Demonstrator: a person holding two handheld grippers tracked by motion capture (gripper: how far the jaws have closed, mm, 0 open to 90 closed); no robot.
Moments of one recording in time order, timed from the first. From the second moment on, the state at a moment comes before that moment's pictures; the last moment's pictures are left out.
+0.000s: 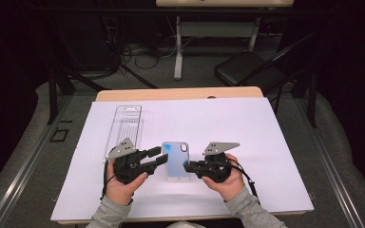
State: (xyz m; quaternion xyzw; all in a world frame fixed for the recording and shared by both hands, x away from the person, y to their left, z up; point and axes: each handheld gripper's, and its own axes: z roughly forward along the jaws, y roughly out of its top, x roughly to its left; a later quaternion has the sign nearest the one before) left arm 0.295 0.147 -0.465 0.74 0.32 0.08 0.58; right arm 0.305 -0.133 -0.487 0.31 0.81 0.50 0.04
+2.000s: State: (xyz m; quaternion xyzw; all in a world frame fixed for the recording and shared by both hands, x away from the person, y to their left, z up) left arm 0.291 0.152 -0.466 0.72 0.34 0.08 0.60; right arm 0.299 -0.122 -0.493 0.30 0.81 0.50 0.04
